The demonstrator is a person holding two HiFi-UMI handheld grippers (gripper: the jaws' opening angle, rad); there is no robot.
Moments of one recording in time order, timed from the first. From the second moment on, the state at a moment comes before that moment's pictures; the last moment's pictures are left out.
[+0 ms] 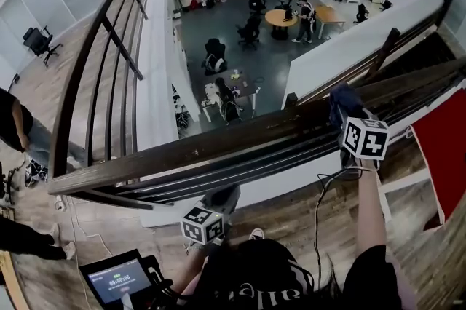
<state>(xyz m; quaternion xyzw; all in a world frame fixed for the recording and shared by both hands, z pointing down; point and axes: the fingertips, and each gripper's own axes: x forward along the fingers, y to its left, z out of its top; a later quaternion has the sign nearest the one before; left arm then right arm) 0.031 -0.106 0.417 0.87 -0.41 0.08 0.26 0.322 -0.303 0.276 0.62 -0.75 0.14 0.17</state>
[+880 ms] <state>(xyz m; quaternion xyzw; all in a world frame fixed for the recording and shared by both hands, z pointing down) -0.056 -0.047 0.445 0.87 -0.41 0.07 0.28 0.098 -0.154 0.396 0.53 -0.79 0.24 0.19</state>
